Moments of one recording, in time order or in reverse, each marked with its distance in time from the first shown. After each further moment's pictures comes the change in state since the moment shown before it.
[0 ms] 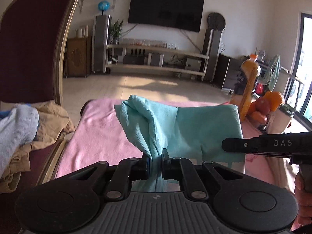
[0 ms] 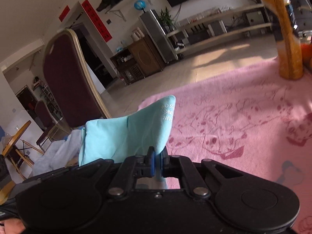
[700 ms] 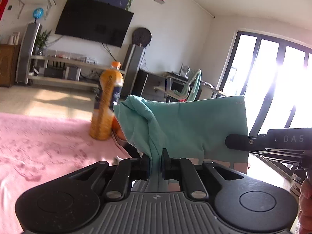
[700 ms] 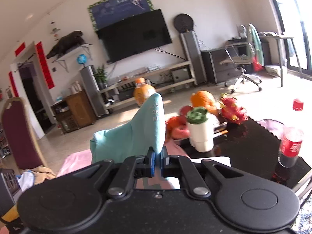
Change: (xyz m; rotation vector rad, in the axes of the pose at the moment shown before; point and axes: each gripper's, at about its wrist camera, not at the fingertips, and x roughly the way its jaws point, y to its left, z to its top) left arm 0.035 -0.293 -0.002 -0.011 -0.031 -0.435; right arm -0.275 -0.136 0.039 0.026 -0.283 -0.429
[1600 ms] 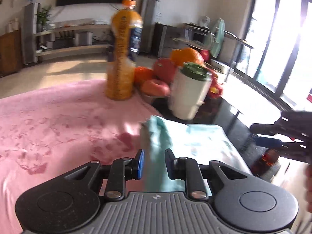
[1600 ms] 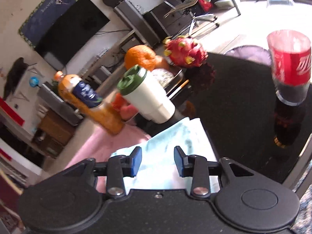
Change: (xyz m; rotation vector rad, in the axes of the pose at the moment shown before) left arm 0.093 0.028 -0.021 0.106 0.307 0.121; right arm 0.121 -0.129 -0.044 0.455 0.172 -0.052
